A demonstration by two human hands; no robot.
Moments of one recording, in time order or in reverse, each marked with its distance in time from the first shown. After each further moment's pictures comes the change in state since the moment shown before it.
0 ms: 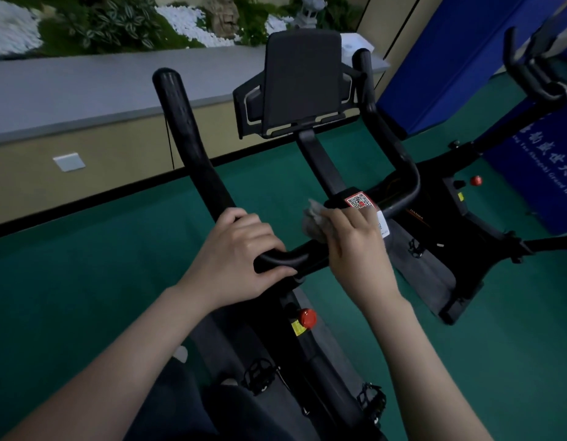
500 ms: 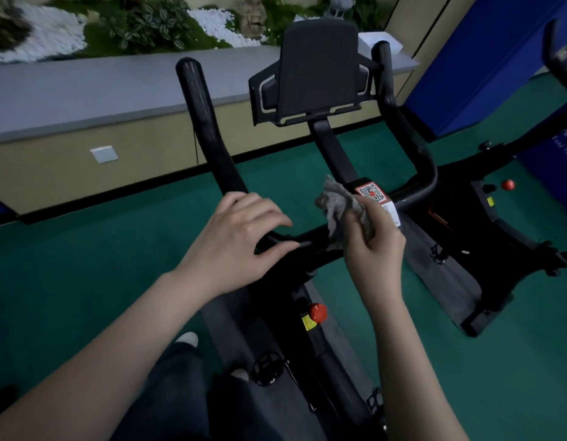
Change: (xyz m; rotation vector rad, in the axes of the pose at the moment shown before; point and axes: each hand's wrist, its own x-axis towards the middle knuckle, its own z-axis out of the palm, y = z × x) left_hand -0.012 0.018 -0.021 0.060 0.018 -0.063; right_hand -0.018 -0.008 -0.004 0.616 0.198 0.330
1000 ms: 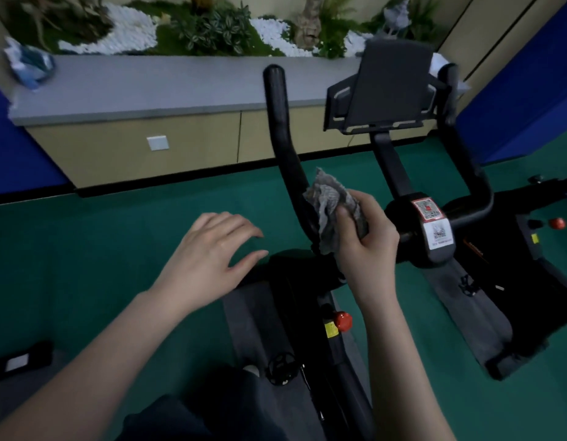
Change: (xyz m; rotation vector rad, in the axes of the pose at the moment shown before) left_hand -0.091 -0.034 -0.047 0.114 -0.042 -0.271; right_hand -0.023 -0.061 0.047 0.149 -0.184 -0.080
